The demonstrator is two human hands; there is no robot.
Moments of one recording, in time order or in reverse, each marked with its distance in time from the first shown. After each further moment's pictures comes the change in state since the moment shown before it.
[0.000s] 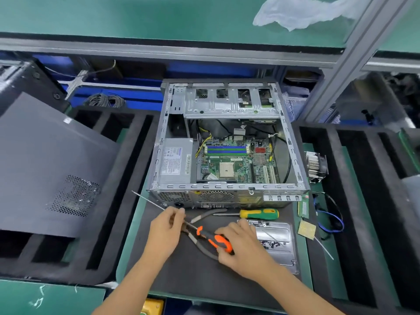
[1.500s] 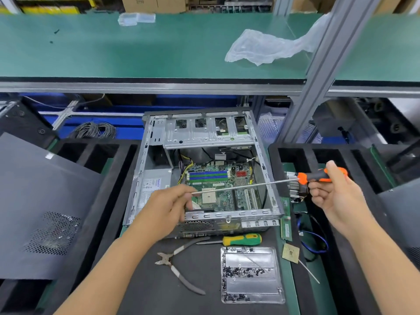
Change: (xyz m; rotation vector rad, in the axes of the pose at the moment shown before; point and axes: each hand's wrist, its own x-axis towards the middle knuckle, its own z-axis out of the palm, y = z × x) left_hand 0.043 0.158 -0.028 0.082 -0.238 0.488; right_hand -0.006 0.120 -0.227 1.356 0.753 0.531
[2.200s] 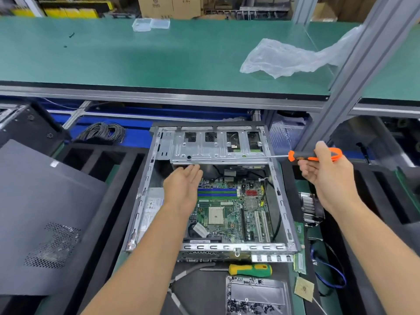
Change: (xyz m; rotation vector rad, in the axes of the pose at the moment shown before) left_hand 0.123 -0.001 0.016 -1.394 0.639 -0.595; right_hand 0.080 -0.028 0.086 -0.098 0.040 -0.187
